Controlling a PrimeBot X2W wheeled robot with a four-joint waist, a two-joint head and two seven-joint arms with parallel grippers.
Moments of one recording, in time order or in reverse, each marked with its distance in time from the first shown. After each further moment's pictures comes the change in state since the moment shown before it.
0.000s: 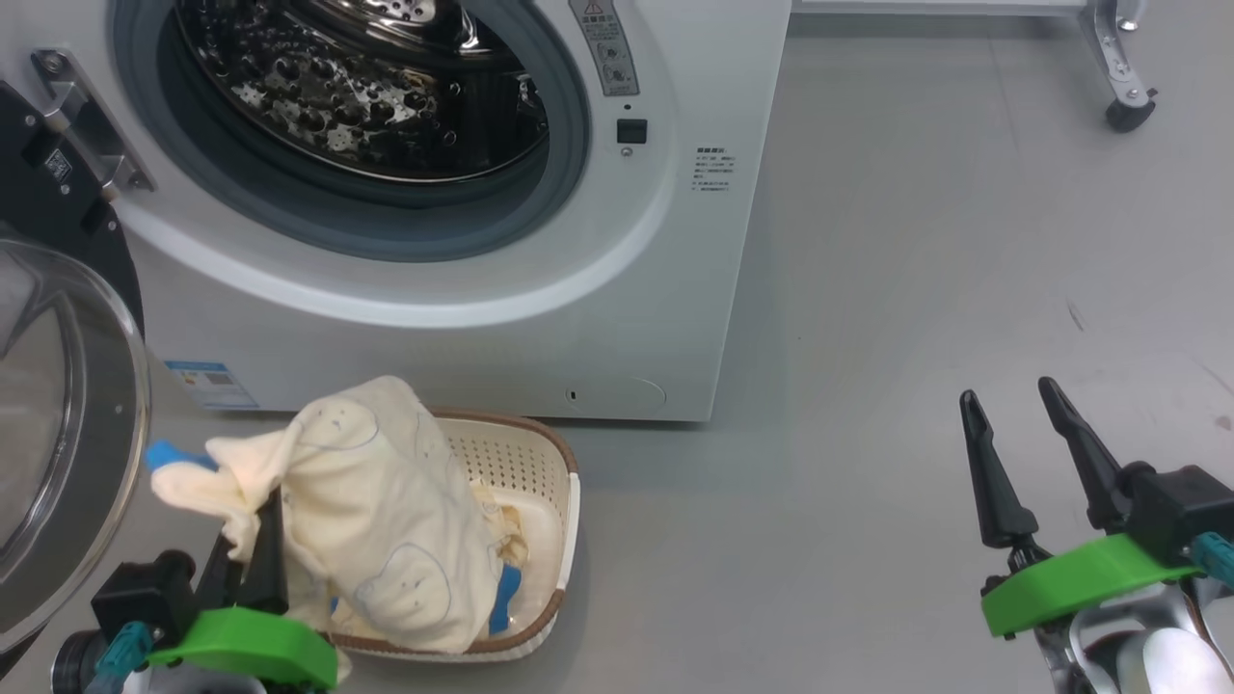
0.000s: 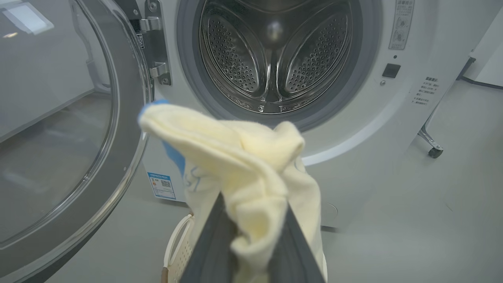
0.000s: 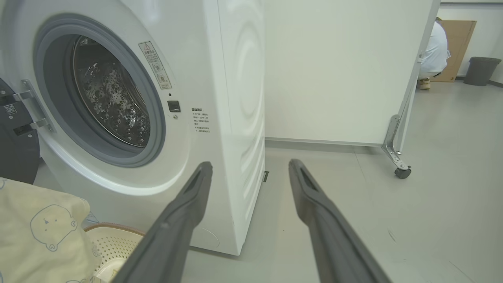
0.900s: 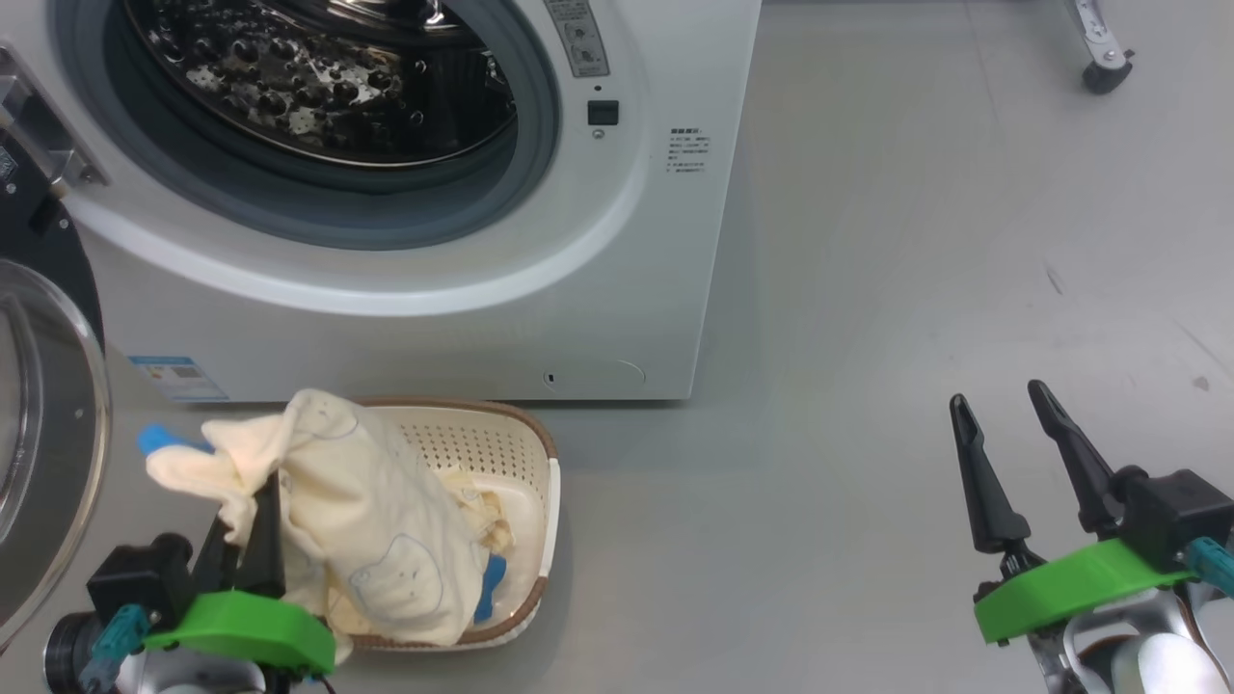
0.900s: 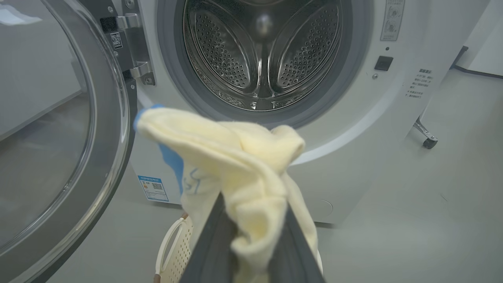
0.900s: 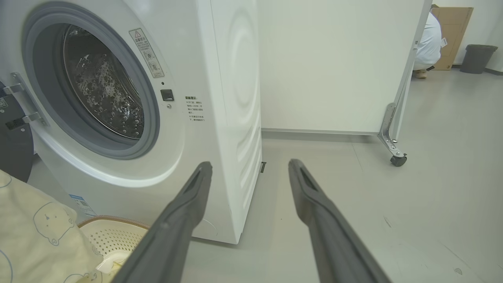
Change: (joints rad) left arm 0.004 0.023 -0.016 -0.056 -0.001 0.035 0.025; right arm 0.015 0.000 0.017 -0.025 0.007 0.000 0.007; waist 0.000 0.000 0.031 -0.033
